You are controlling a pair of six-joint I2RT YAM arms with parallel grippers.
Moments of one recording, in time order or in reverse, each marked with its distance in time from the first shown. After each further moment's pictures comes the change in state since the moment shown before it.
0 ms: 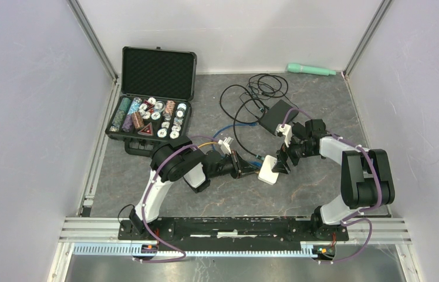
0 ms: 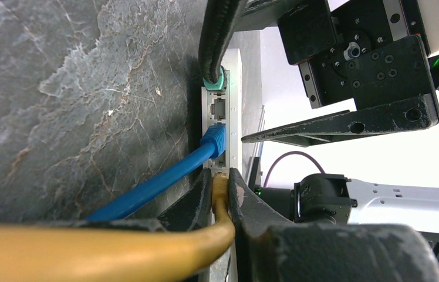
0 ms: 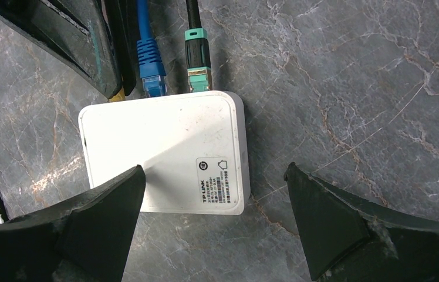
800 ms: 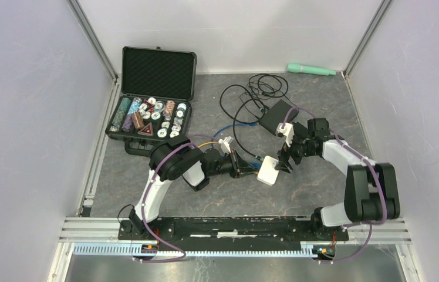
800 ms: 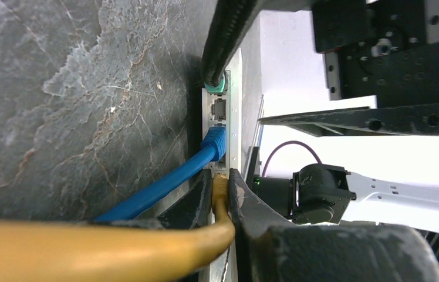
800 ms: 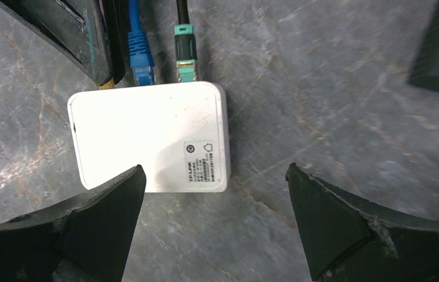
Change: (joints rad) left arm 0.024 -0.006 0.002 -0.021 0.068 0.005; right arm 0.008 -0.082 -0.009 -0.019 0.041 -0.023
